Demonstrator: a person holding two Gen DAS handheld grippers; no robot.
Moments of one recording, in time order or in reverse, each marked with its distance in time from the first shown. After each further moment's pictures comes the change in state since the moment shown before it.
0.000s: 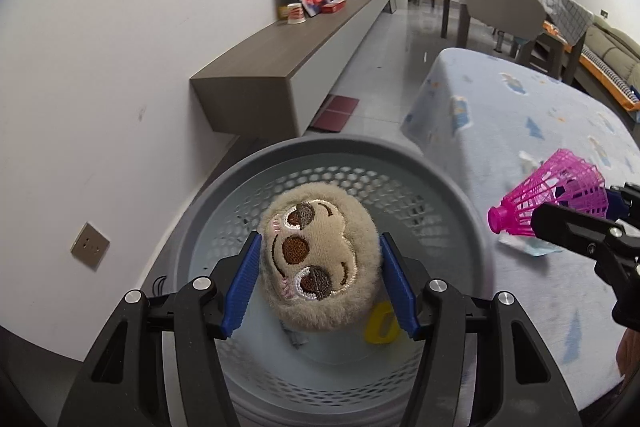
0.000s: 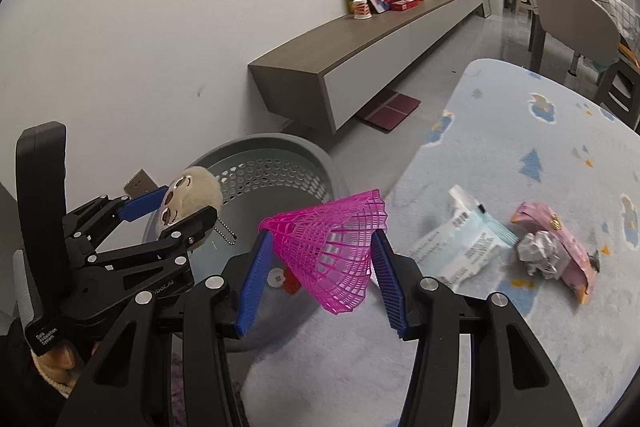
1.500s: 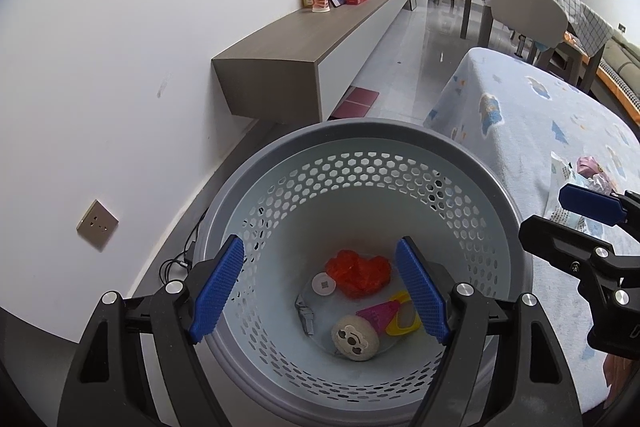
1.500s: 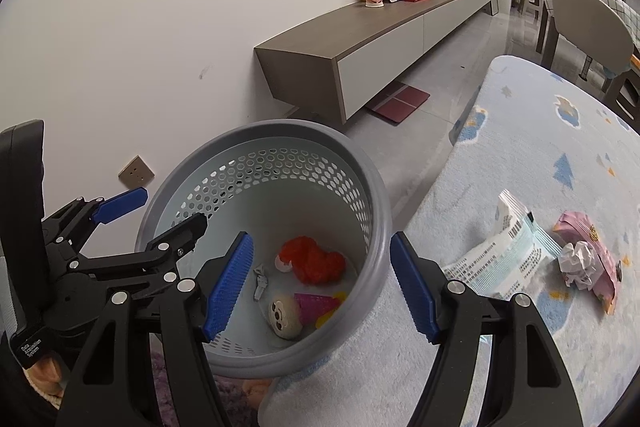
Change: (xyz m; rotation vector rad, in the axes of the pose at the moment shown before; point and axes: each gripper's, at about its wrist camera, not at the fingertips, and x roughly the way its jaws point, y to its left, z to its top) left arm 0.003 0.031 -0.012 -0.064 0.021 0.017; right arm 0.023 0.017 -0.003 -0.009 0.023 -0.034
